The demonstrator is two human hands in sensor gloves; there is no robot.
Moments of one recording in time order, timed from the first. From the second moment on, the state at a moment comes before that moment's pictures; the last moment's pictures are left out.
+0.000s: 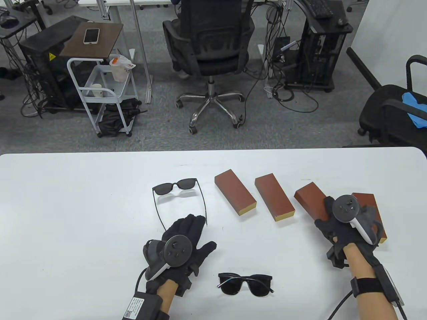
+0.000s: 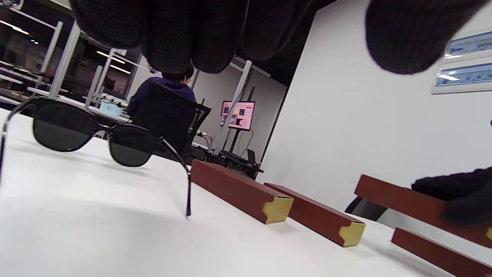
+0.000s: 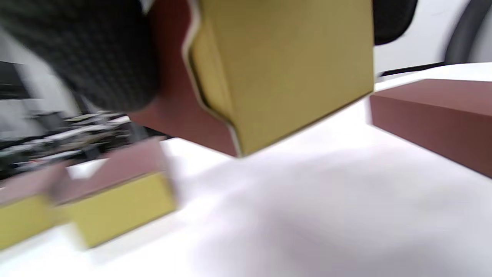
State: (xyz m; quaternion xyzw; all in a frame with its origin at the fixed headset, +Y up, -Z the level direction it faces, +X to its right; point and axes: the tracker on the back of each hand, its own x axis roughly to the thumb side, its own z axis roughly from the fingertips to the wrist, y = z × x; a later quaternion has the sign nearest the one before) left_hand -0.132 -0.703 -0.309 0.10 -0.15 0.19 0.97; right_hand 0.320 -0.688 -0.370 -0.06 -0.02 0.99 0.16
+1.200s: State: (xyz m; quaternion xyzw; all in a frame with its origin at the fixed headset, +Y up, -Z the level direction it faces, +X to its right) left_hand -0.089 -0.700 -0.298 0.00 -0.32 0.31 0.89; right_hand 0.172 -0.661 -0.300 0.33 0.03 0.92 0.18
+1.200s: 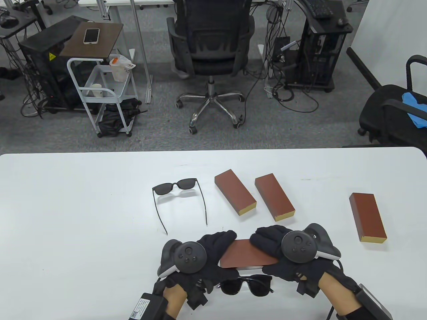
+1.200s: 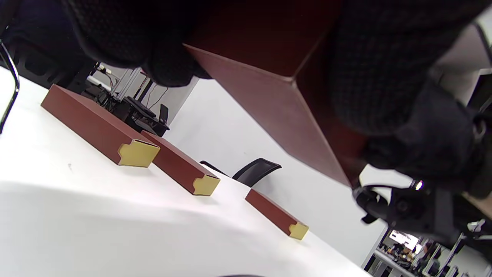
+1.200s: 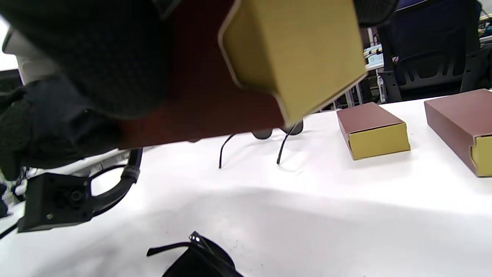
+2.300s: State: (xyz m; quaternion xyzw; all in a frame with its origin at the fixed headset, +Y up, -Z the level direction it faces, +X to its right) left_hand -0.122 -0.719 -0.315 -0.07 -0.26 0.31 0.91; right_hand 0.256 -0.709 -0.323 0.21 0.06 0.92 0.34
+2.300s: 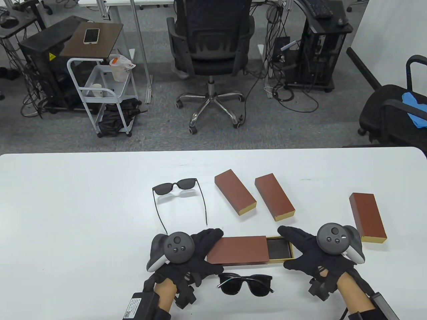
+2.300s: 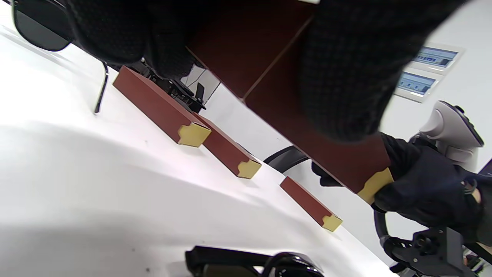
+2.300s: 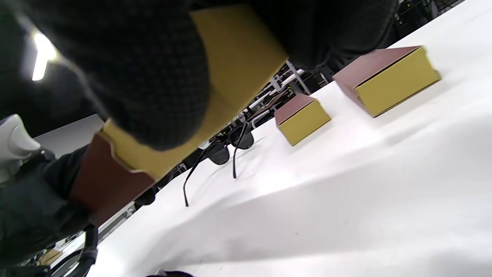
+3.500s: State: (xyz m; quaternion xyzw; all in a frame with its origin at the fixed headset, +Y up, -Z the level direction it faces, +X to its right) left_hand -0.145 -0.771 -0.318 -0.26 -0.03 0.73 0.62; right_hand 0.261 -0.705 -0.321 0.20 0.01 0.87 0.45
